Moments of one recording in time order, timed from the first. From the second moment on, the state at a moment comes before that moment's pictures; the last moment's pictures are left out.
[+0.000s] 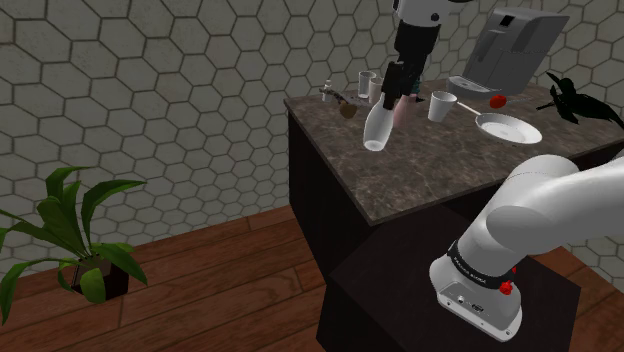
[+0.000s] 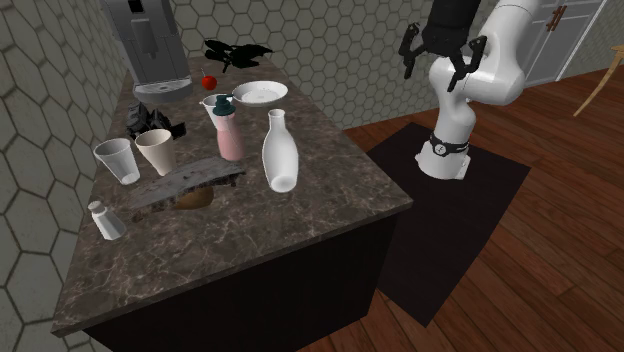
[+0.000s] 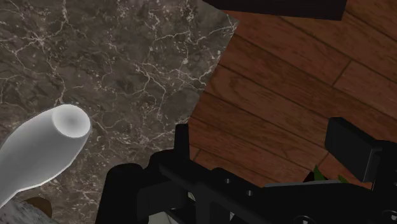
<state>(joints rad) -0.02 -0.77 0.04 -2.42 -0.02 1.68 -0.10</state>
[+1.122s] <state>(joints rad) -0.11 -0.34 -0.21 -2.20 -0.08 1.88 -0.35</state>
